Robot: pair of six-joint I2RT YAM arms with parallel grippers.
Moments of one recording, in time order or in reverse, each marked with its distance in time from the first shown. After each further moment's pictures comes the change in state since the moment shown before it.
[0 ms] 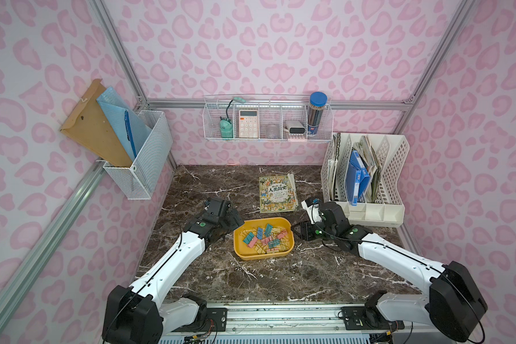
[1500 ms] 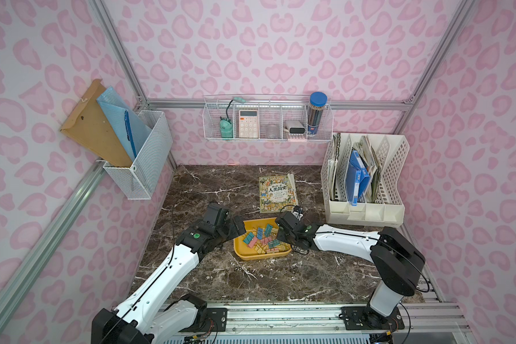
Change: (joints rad) left arm -0.042 -0.139 -0.039 -0.062 0.034 0.095; right arm 0.230 0.419 0.251 -0.128 0.495 0.657
